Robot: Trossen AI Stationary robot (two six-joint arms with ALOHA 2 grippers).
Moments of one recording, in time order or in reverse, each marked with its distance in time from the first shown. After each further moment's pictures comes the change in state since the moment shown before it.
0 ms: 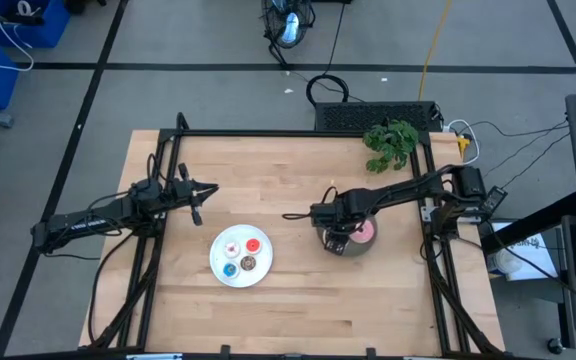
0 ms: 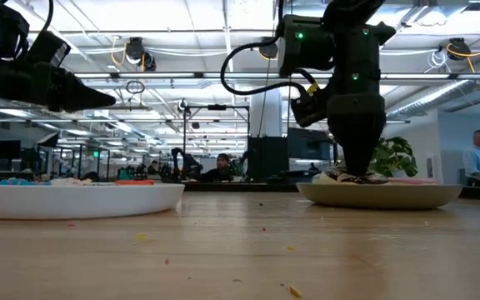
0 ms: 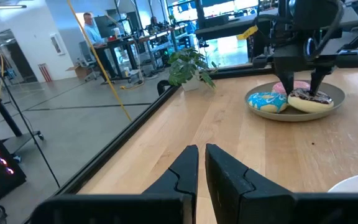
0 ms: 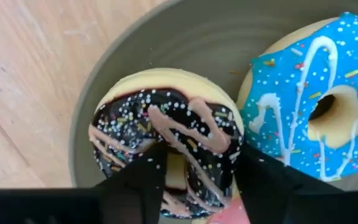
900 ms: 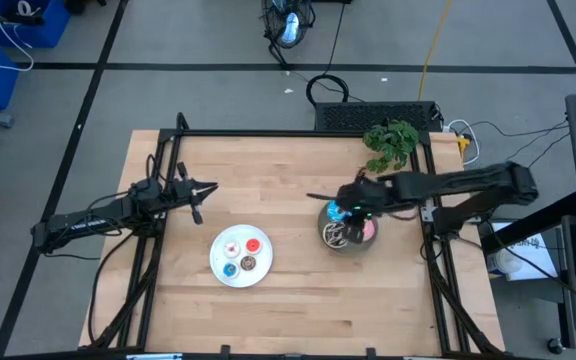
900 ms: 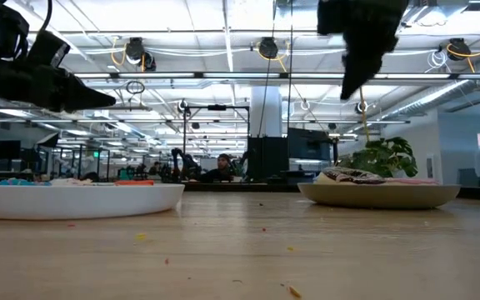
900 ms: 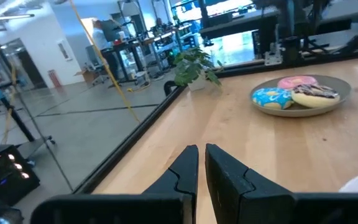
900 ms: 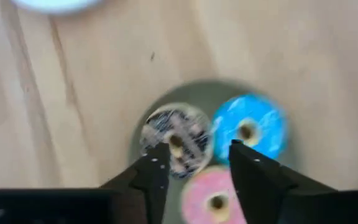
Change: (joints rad) left arm 0.000 0.000 0.000 0.007 -0.019 0.048; right arm 0.021 -0.401 0.000 -0.024 0.086 -0.086
